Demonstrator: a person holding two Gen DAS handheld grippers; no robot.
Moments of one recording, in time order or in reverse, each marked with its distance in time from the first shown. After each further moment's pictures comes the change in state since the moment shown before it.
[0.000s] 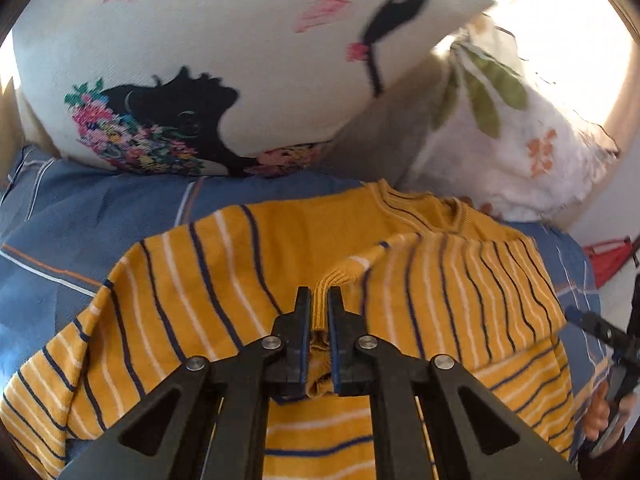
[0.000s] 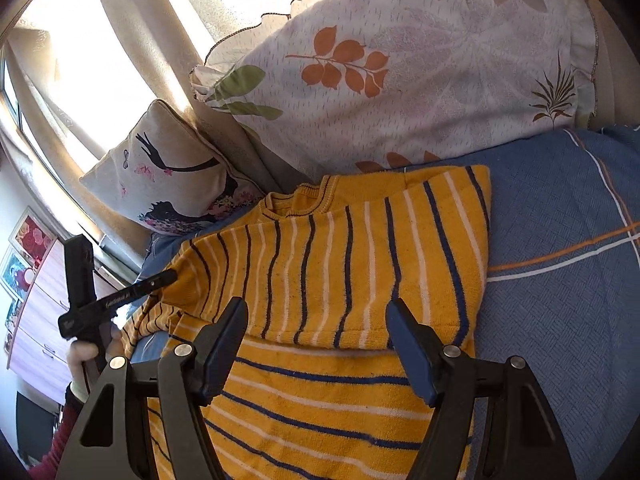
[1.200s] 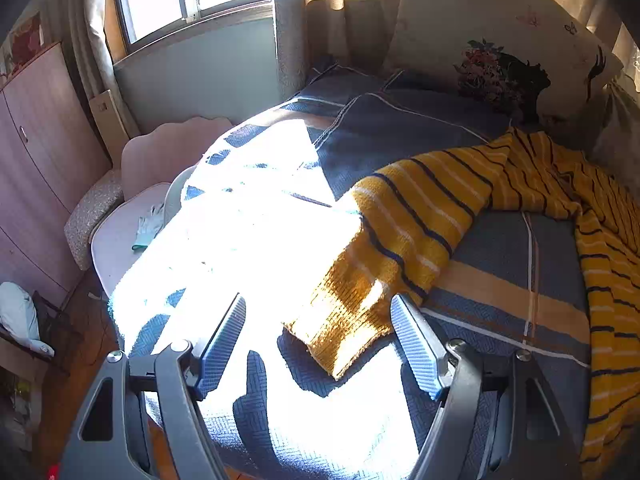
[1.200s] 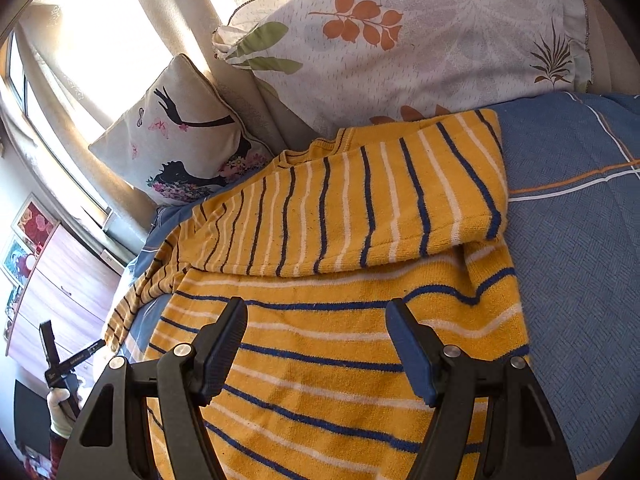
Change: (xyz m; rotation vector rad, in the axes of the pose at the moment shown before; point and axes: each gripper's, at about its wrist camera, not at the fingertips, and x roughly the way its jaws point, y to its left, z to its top) left arm -0.186 0.201 -0.210 -0.200 -0.038 0.496; right arm -0.002 0.020 -0.059 -0.011 0.022 -0.005
